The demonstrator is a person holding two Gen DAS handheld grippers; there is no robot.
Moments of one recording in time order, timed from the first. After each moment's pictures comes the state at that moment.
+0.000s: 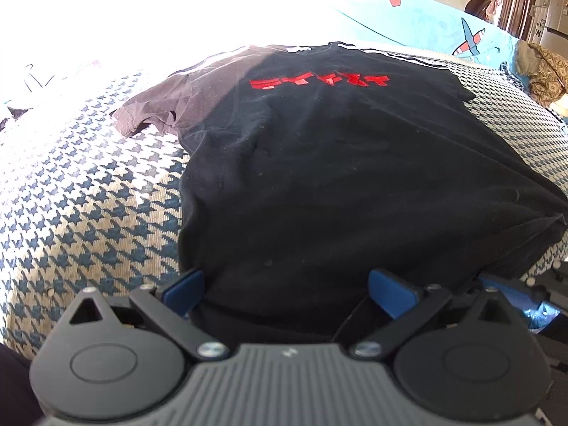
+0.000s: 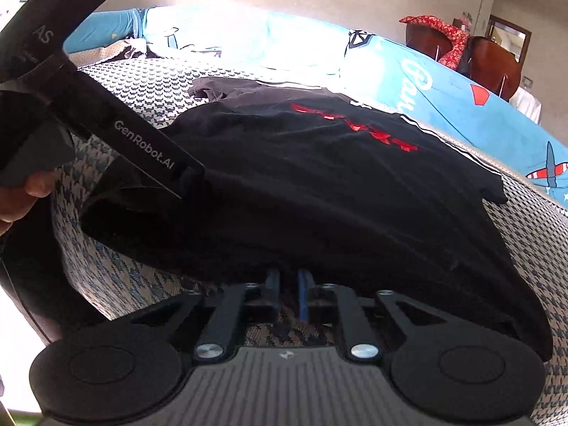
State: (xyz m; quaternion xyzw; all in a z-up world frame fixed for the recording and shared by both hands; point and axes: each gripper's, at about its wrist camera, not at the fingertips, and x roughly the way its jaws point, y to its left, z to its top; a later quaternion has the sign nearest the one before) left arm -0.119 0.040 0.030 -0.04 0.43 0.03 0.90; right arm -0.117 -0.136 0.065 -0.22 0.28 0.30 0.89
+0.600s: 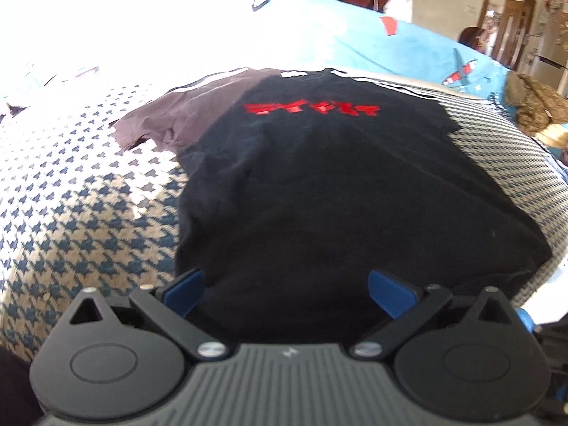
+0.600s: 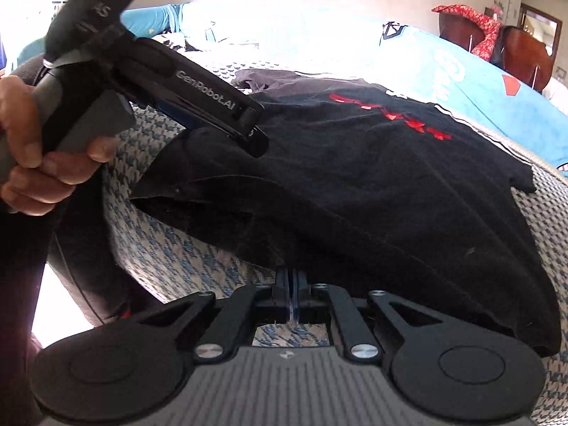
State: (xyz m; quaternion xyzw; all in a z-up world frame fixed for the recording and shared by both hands) left arm -0.120 0.047 0.044 -0.08 0.40 0.02 0.91; right arm -0.134 -0.148 0.074 -0.21 0.31 0.36 0.85
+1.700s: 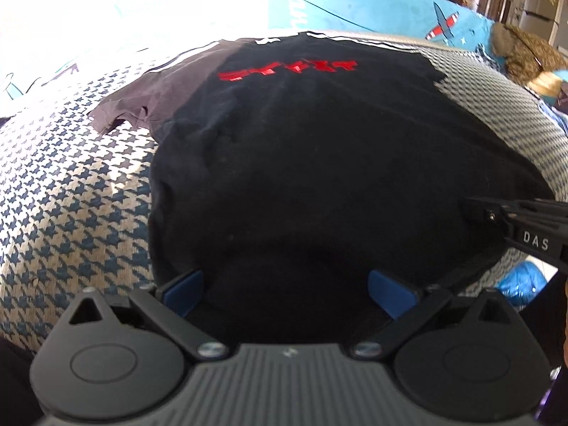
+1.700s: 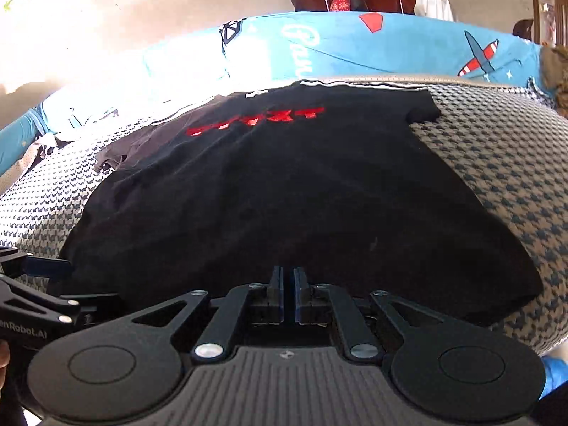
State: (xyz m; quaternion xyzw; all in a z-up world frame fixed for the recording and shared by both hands) left arm -0.131 0.018 0.027 -0.01 0.44 -0.01 0.90; right arm -0.063 -0.191 0.082 -0.01 0.35 0.20 0.91
